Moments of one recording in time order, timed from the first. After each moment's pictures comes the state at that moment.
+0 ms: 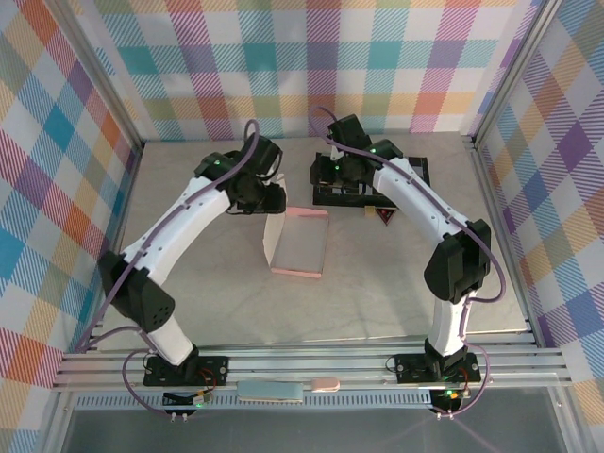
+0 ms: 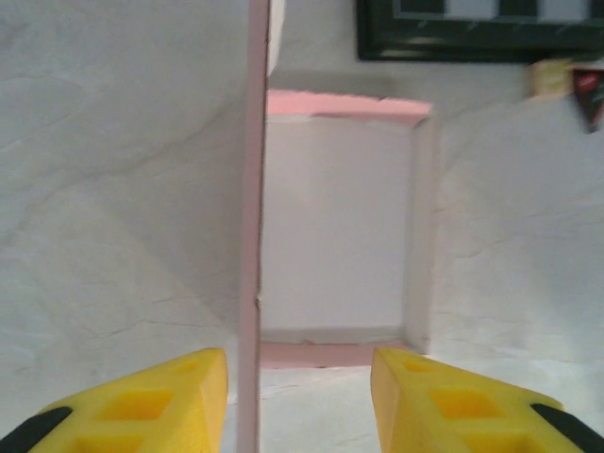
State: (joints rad) left arm -0.56 1.70 1.75 -1.19 -0.07 -0.46; right arm 0.55 1.88 1.86 -0.89 -0.12 0.51
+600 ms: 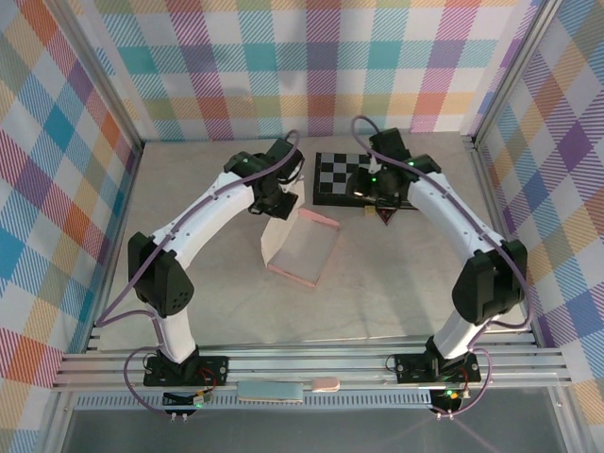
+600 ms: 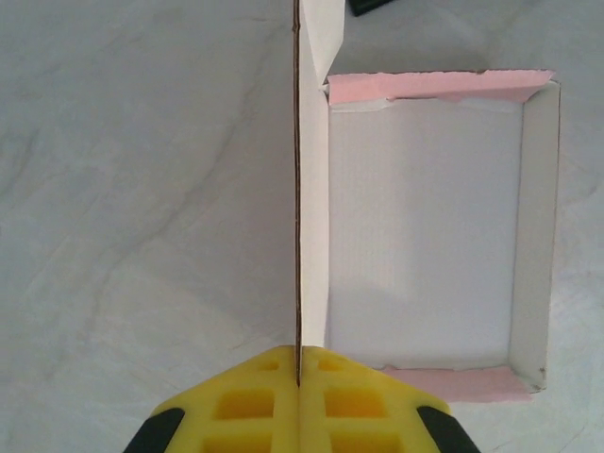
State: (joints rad) left arm -0.64 1.82 1.82 -1.19 -0.15 -0.09; right arm 0.37 1.64 1.53 -0.86 -0.16 0.55
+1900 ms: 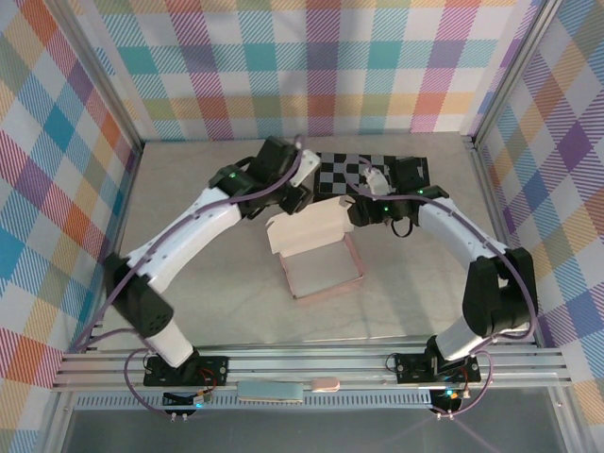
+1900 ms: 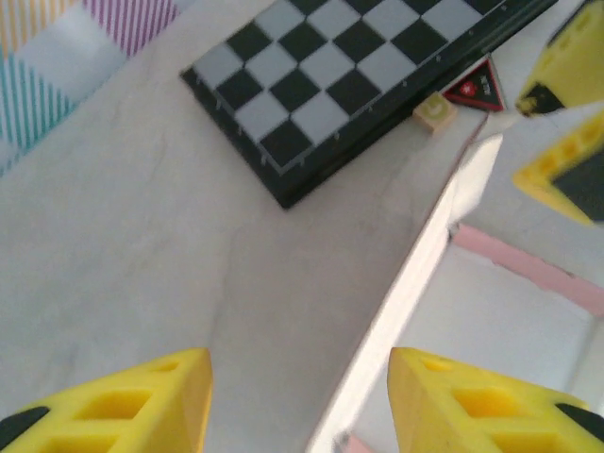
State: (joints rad) left arm -0.69 1.59 1.64 -0.86 -0.12 0.08; right arm 0.30 1.58 1.19 -0.56 -0.39 -0.09
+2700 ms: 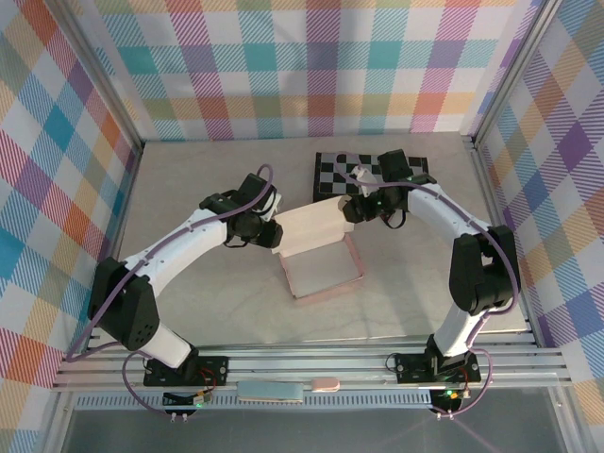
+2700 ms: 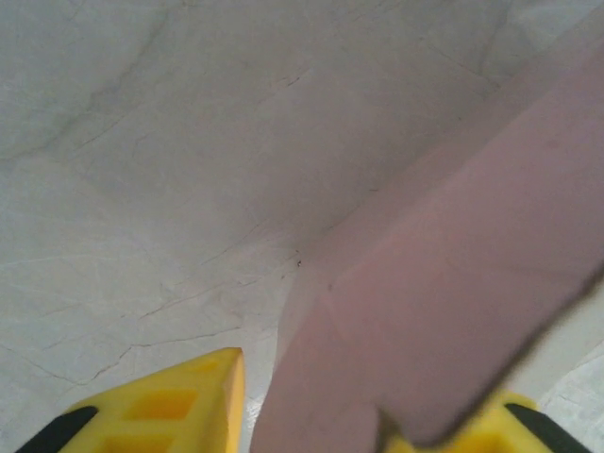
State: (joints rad) left arm -0.55 1.54 1.24 -0.82 0.03 -0.21; right arm 0.31 1.73 1.31 -0.64 -0.49 -0.16
